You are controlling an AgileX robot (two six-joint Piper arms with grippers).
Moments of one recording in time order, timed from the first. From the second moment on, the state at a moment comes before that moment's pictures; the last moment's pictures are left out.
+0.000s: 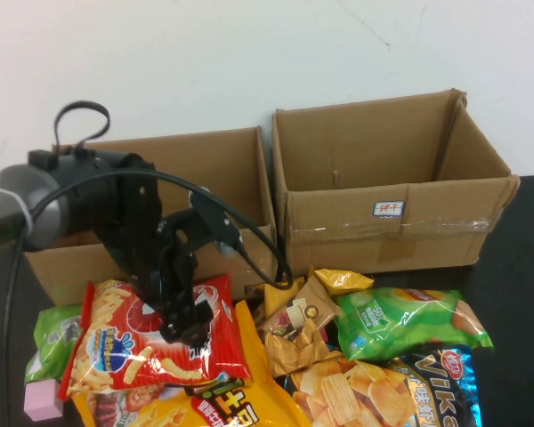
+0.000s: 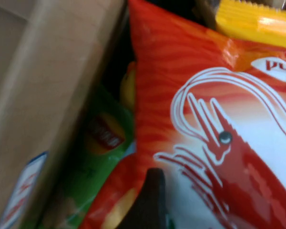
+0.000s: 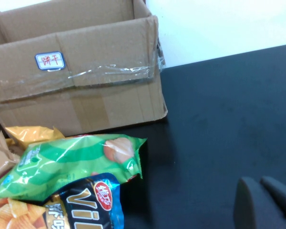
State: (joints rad) right arm -0.04 -0.01 0.03 0.21 0.36 -0.05; left arm -0.36 1.87 -1.28 -0.11 0.86 0.71
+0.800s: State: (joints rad) right arm -0.04 -0.01 0.03 0.21 0.36 -0.05; left arm -0.37 1.78 -1.34 -0.14 0.94 0.65
